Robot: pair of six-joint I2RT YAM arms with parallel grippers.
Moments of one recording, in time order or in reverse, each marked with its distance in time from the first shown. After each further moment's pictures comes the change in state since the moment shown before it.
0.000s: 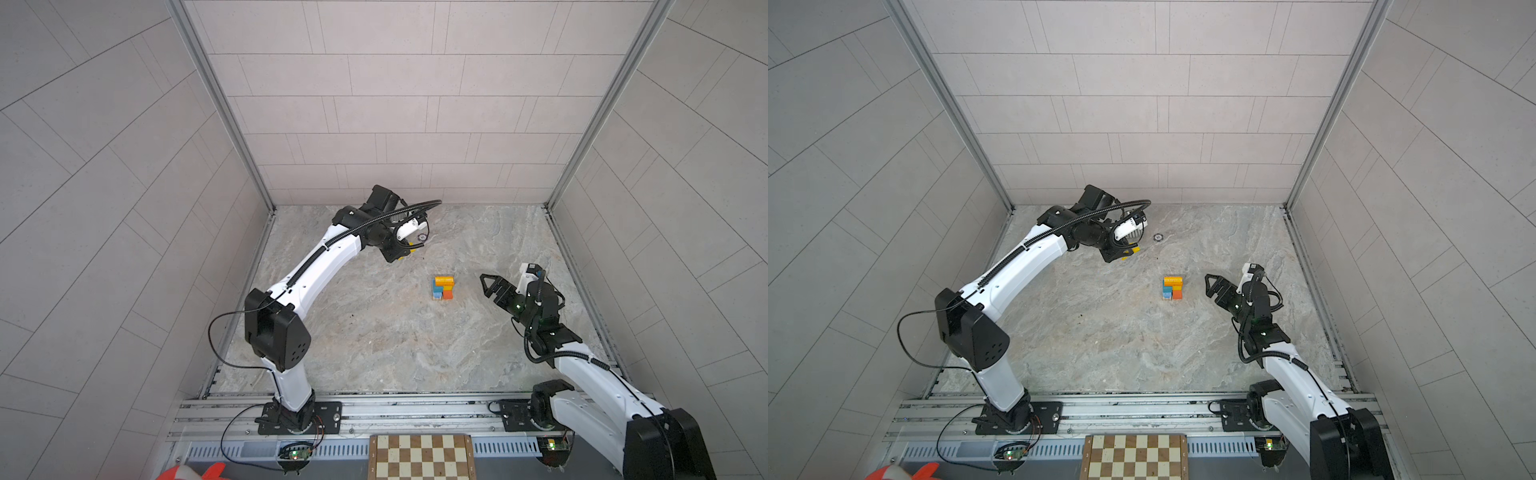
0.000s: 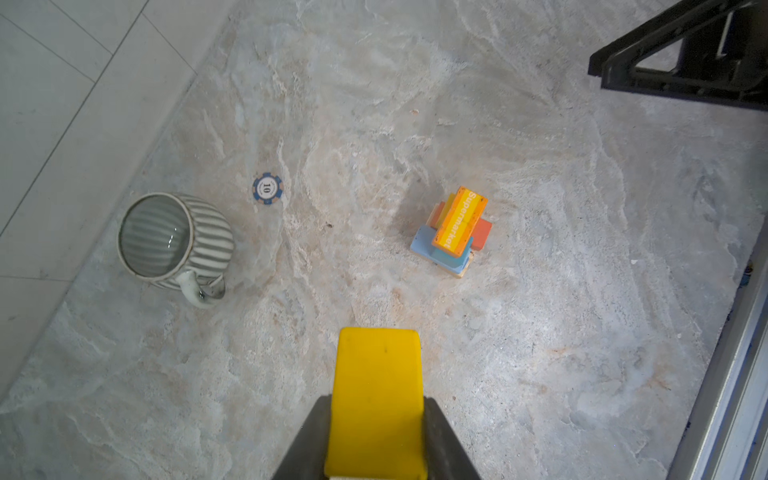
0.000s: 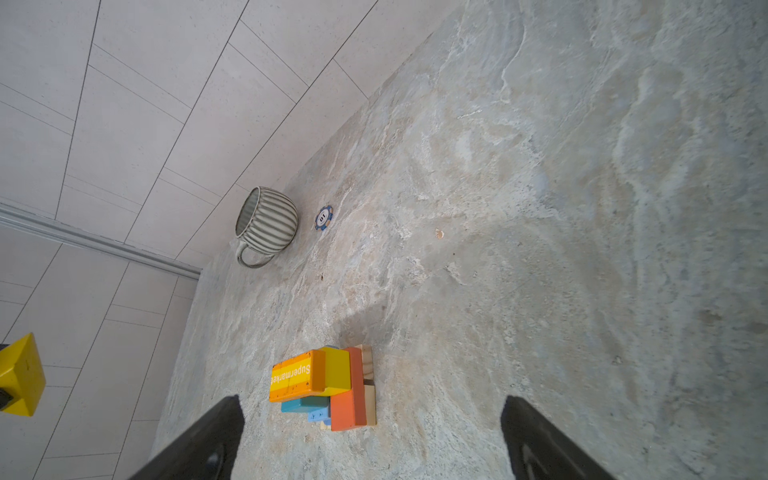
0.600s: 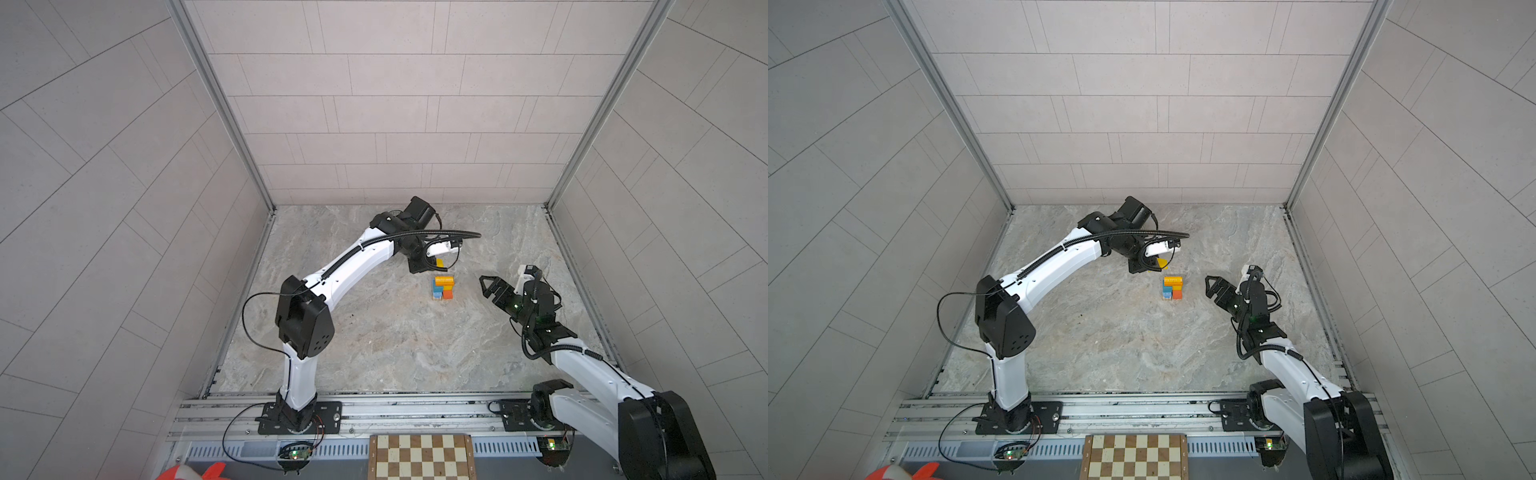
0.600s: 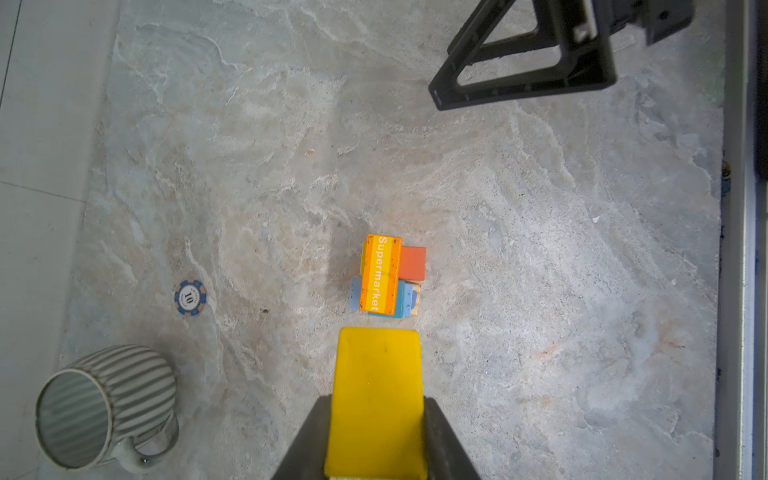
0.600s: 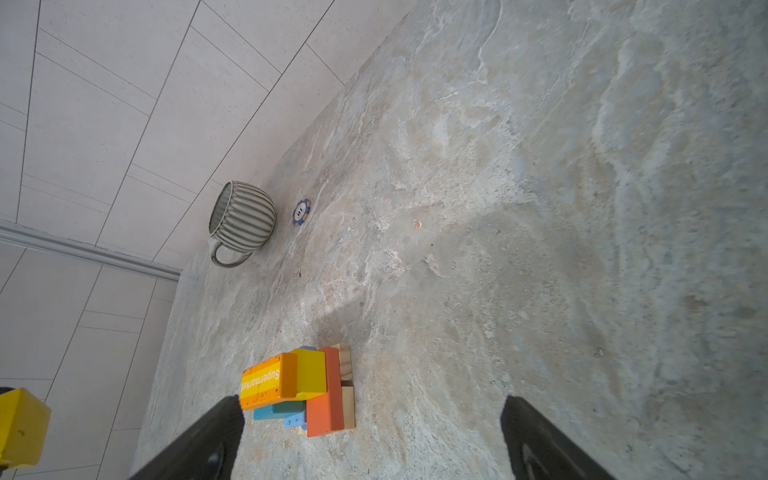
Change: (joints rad) left arm -0.148 0.166 0.113 -0.014 0.027 0.232; right arm -0.010 0.085 -0.005 0.034 0.012 0.003
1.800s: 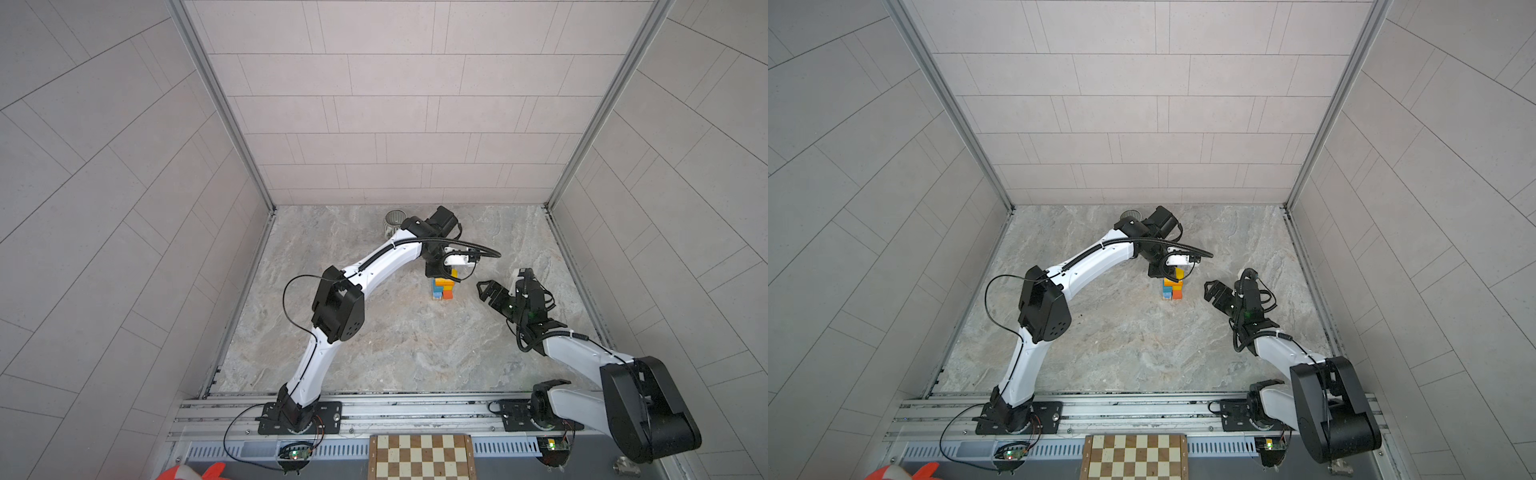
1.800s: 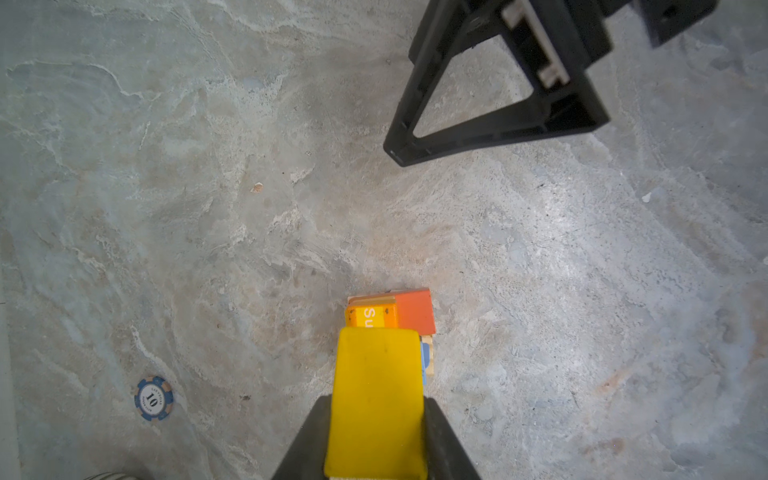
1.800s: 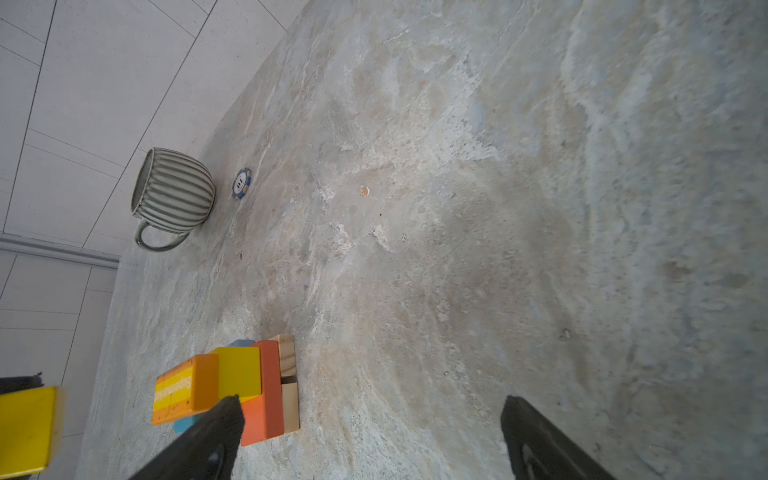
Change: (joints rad) left arm -0.077 0.275 0.218 -0.061 -0.016 0.153; right arm -0.004 0.188 0.009 0.049 0.012 -0.024
